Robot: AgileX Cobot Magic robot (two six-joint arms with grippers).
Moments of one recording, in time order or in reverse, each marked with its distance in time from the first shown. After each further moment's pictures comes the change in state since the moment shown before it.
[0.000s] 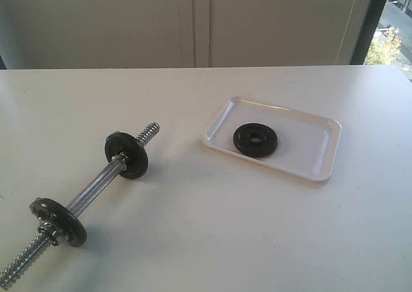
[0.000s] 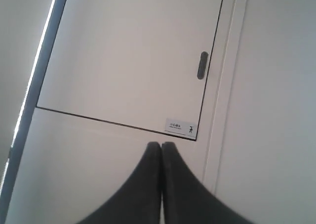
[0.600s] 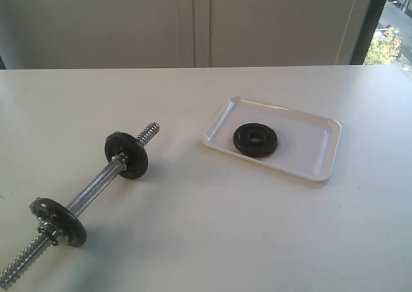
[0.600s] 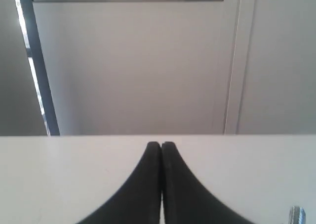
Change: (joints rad) left arm 0.000 0.464 -0.306 0.000 0.386 0.238; right arm 0.000 0.000 0.000 0.000 0.000 0.000
